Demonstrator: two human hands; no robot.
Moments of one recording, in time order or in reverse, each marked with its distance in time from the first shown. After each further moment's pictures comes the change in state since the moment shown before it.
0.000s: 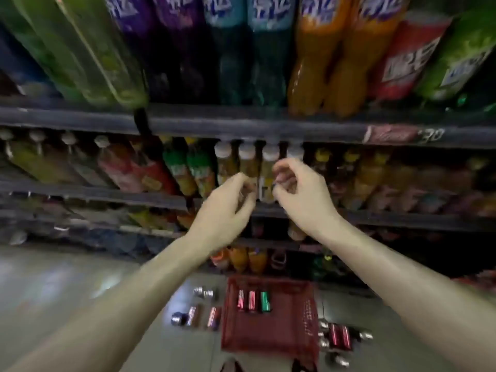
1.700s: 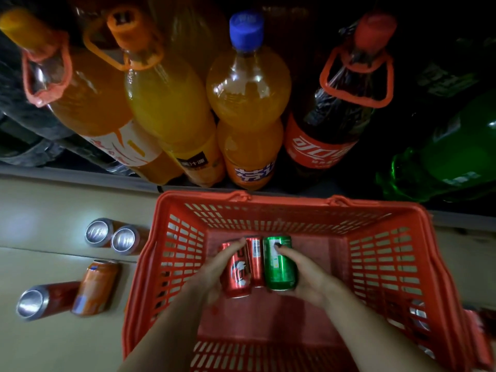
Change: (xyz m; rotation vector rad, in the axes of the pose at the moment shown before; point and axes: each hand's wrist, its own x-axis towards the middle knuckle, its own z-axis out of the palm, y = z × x) left_hand -0.209 -0.598 0.722 -1.043 -0.349 -1.372; right_hand -0.207 0.819 0.548 0.927 -0.429 1.301
